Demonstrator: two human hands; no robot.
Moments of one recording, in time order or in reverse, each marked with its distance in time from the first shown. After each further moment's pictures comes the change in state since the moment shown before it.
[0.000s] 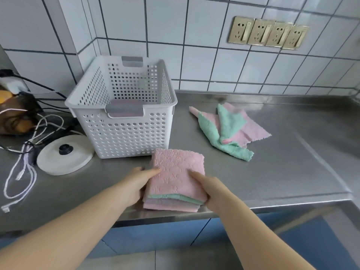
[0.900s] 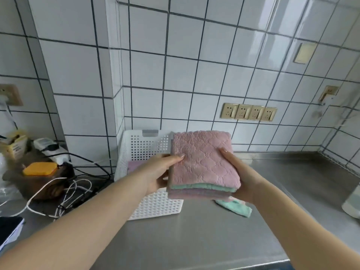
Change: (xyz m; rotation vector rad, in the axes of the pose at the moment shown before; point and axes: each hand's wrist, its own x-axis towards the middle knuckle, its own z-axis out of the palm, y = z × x) left_hand -0.130 0.204 -0.027 0.044 -0.359 0.391; right_hand -0.145 -0.183 0.024 0.171 -0.339 -0.358
